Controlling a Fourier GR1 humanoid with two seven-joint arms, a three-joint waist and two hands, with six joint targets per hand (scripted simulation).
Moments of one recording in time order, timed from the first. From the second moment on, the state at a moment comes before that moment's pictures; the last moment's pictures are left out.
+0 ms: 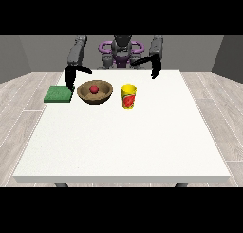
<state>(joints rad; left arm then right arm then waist) -0.50 0.02 -0.14 -1.15 -0.18 0.28 -0.18 -0.36 -0.19 -0.34 -1.01 -0.19 0.13 -0.27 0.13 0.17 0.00</state>
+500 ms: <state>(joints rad) -0.44 0.09 -0.08 -1.26 -0.11 0.15 -0.22 -0.46 -0.21 -0.37 -0.76 -0.19 0.09 -0.39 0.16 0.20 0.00</state>
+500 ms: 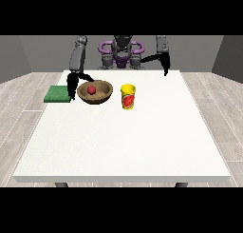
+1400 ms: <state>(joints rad) -0.44 0.13 -0.05 -1.40 -0.09 0.07 -0.20 -0.49 -0.23 -0.36 -0.58 -0.13 -0.10 -0.56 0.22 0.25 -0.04</state>
